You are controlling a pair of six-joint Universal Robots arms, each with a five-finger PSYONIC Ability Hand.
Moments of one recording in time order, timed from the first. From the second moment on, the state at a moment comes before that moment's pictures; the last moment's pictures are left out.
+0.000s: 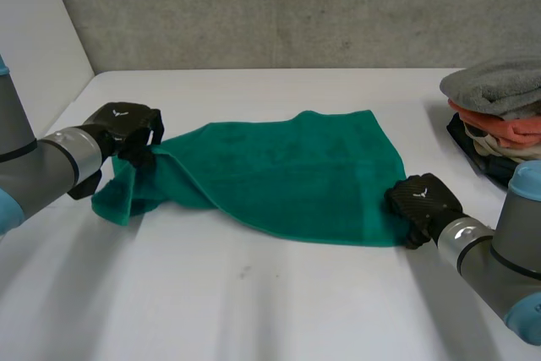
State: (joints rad) left arm 4.55 -2.03 -1.34 3.01 -1.25 3.46; right arm 1.78 -1.09 1.80 -0.28 1.32 2.57; left_hand 1.14 1.20 1.19 1.20 0.99; right_hand 0.75 0.76 0.76 0.75 0.54
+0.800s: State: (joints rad) left arm 4.60 -1.68 -1.48 2.76 -1.24 3.54; right arm 1.71 -1.47 1.27 0.46 1.34 2.44; left_hand 1.14 1.20 1.19 1.20 0.99; right_hand 1.10 1.17 1.18 1.19 0.98
